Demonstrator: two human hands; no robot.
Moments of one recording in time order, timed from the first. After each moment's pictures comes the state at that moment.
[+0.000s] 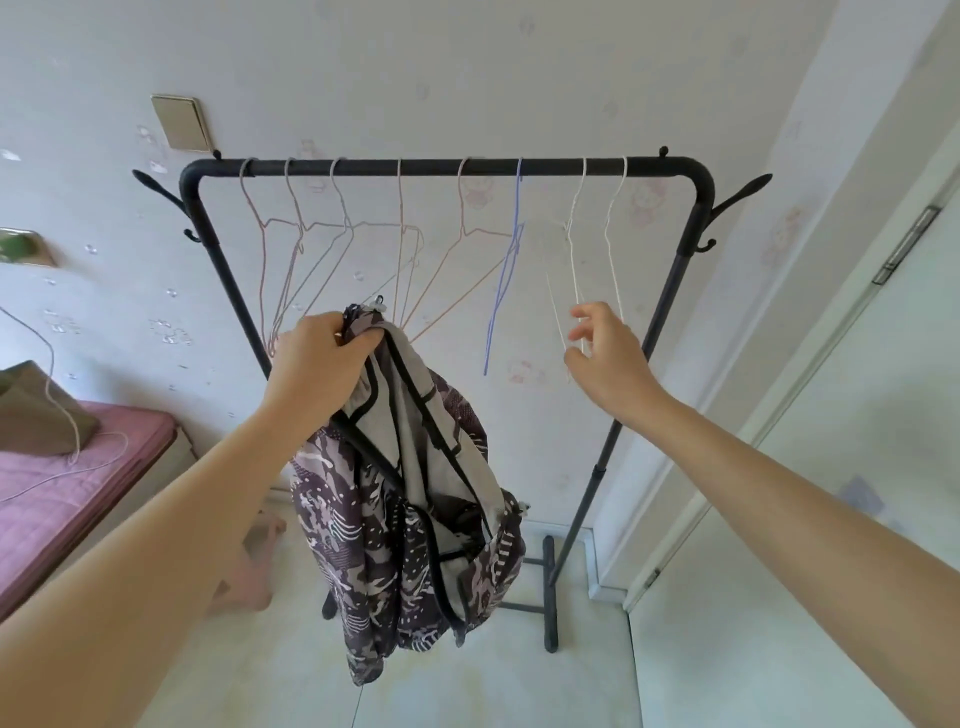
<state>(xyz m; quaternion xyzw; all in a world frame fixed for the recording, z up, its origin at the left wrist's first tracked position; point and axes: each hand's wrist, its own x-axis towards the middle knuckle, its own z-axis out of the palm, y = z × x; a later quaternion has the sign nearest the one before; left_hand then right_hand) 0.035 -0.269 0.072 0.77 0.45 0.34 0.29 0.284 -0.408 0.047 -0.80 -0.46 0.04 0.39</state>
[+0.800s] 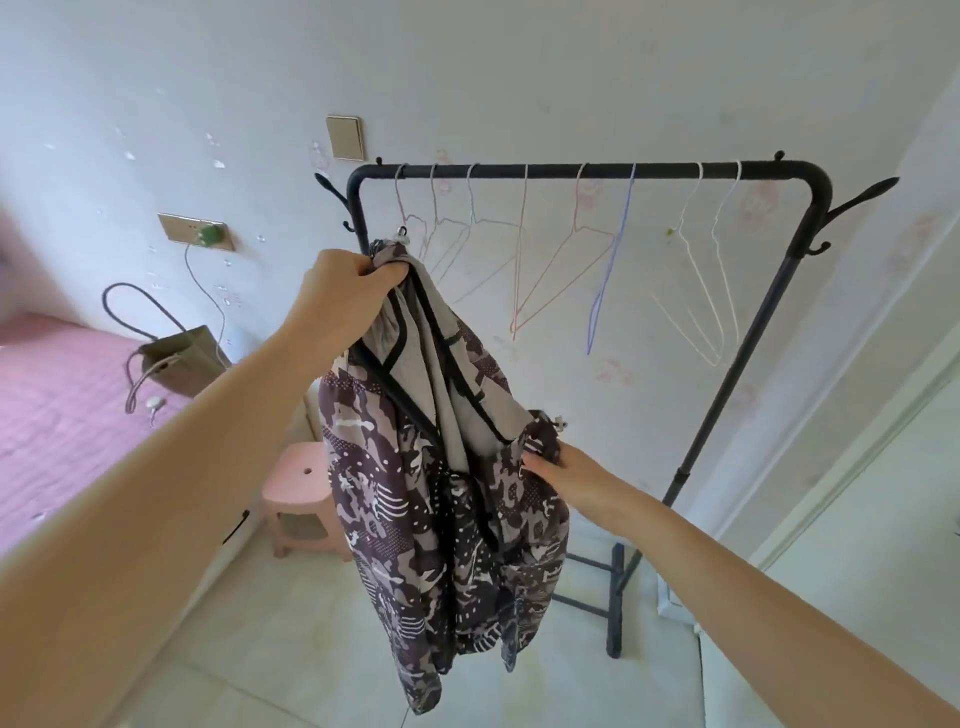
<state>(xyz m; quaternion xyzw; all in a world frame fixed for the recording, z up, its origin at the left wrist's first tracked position) -0.088 -0.297 0.128 0.71 0.50 0.39 0.32 0.124 -0.433 -0.042 -0.68 -0.46 0.46 0.33</state>
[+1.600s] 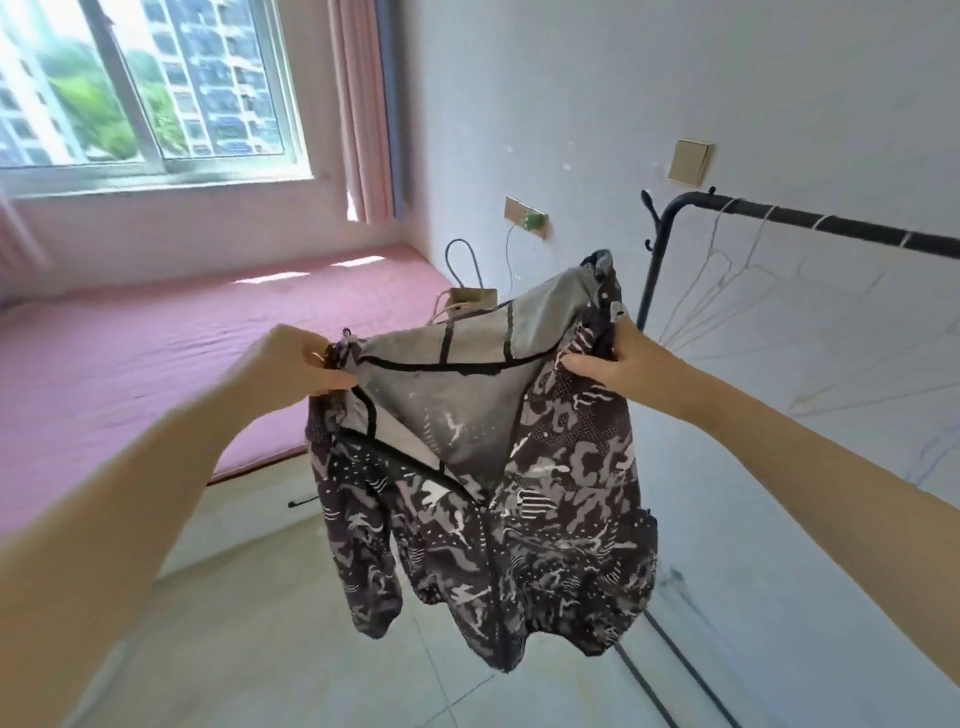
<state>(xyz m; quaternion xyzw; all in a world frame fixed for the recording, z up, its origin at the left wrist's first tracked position) -0.332 -0.394 0.078 0.55 0.75 0.30 0.22 0.019 -0.314 0.093 -0.44 -0.79 0.34 0.25</state>
